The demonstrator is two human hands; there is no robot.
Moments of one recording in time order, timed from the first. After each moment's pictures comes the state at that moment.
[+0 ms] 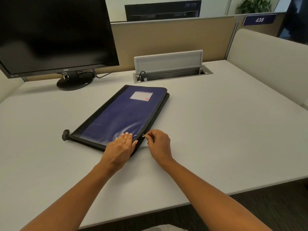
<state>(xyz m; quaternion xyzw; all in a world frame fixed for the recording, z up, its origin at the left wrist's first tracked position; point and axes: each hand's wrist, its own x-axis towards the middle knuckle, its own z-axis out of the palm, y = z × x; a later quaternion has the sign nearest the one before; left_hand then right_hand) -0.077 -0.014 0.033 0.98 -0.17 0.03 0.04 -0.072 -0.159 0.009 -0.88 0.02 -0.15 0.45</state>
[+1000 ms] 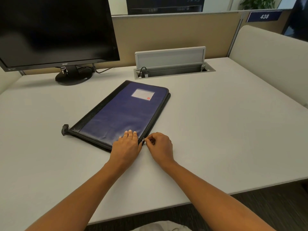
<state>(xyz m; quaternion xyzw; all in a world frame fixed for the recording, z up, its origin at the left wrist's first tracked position) -0.064 -0.034 0.010 0.99 -0.11 -0.02 -0.03 -0.075 -0.159 -0.006 -0.90 0.04 -0.11 0.41</state>
